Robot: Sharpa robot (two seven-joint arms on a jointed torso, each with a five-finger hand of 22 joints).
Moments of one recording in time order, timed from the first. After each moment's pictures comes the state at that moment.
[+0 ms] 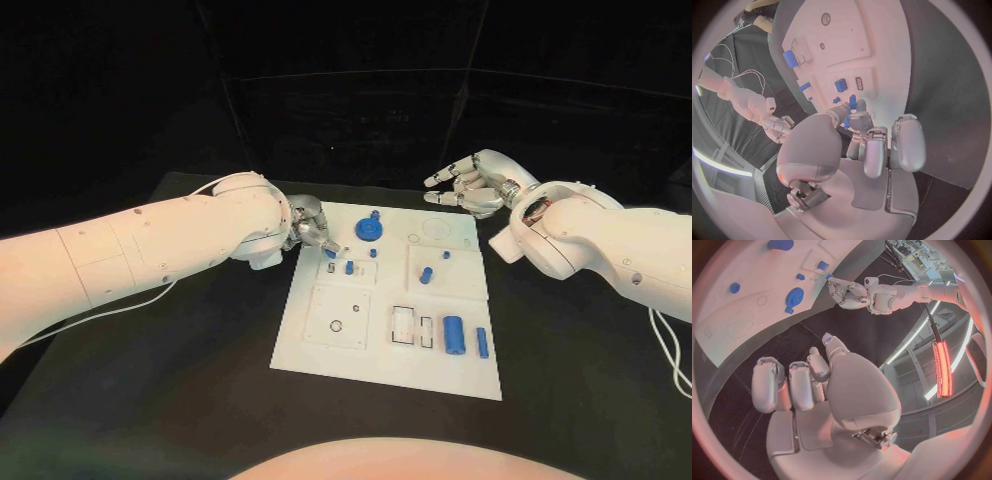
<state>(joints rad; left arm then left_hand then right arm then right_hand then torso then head) 1.26 -0.68 -0.03 1.34 -1.09 0.09 -0.48 1.19 -0.03 0.49 0.07 0.06 0.94 0.06 0.58 0.43 1.31 -0.02 1.06 0.92 1.47 -0.08 1.57 1.31 0.05 1.47 0.02 1.32 1.27 1.27 -0.79 -0.05 1.42 -0.84 -0.36 0.05 1.40 0.00 0.02 0.10 0.36 0.90 0.17 0.10 0.07 1.32 0.08 1.17 1.20 1.46 0.00 1.38 1.26 0.05 1.40 0.11 1.42 1.31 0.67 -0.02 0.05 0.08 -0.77</state>
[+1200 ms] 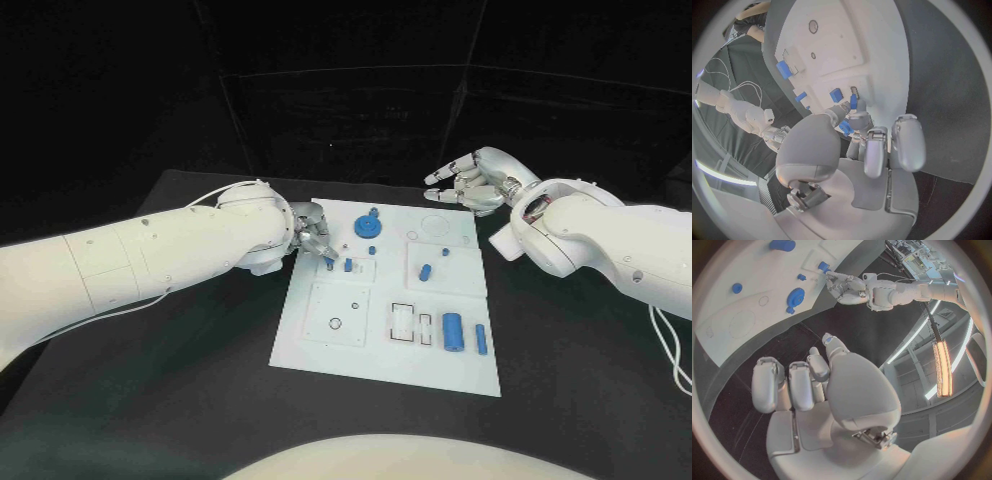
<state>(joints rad) 1.24 -0.67 -0.05 1.36 -1.17 0.08 -0.47 1.18 -0.06 0.52 0.04 0.06 0.94 0.06 0.59 0.43 1.31 -0.02 1.06 0.91 1.47 -0.08 1.57 1.31 0.05 1.47 0.02 1.32 1.28 1.27 -0.79 -0.05 1.43 -0.84 -0.36 0.05 1.40 0.00 0.02 0.10 0.36 0.90 0.17 0.10 0.07 1.32 0.08 1.17 1.20 1.46 0.00 1.38 1.26 0.05 1.40 0.11 1.42 1.31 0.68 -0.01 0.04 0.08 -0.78</state>
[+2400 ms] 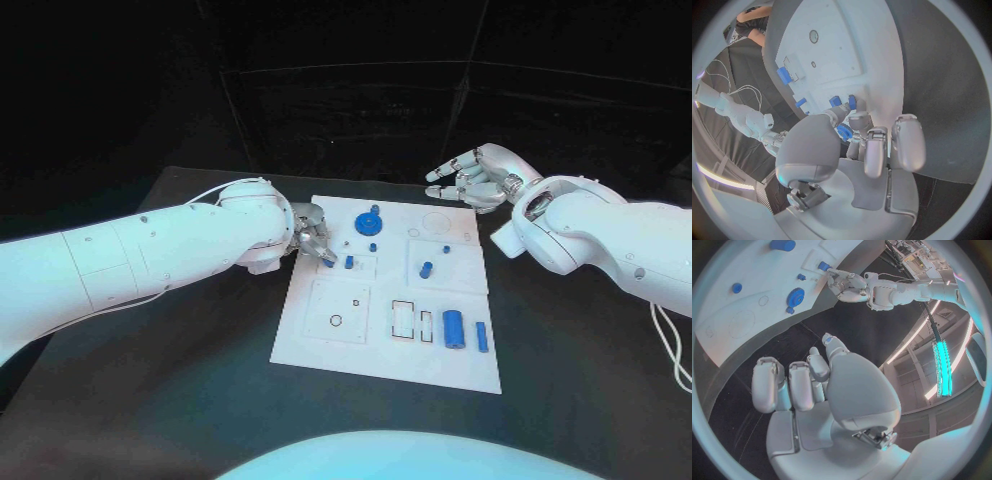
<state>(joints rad) 1.24 -0.68 -0.05 1.37 -1.18 0.13 -0.50 1.18 -0.07 0.53 0.05 0.06 0.95 0.05 0.61 0.45 1.32 -0.03 1.06 0.92 1.47 -0.08 1.57 1.31 0.05 1.47 0.02 1.32 1.28 1.27 -0.79 -0.05 1.43 -0.84 -0.36 0.06 1.40 0.00 0.02 0.10 0.36 0.90 0.17 0.10 0.07 1.32 0.08 1.17 1.20 1.46 0.00 1.38 1.26 0.05 1.40 0.11 1.42 1.31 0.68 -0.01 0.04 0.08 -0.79</state>
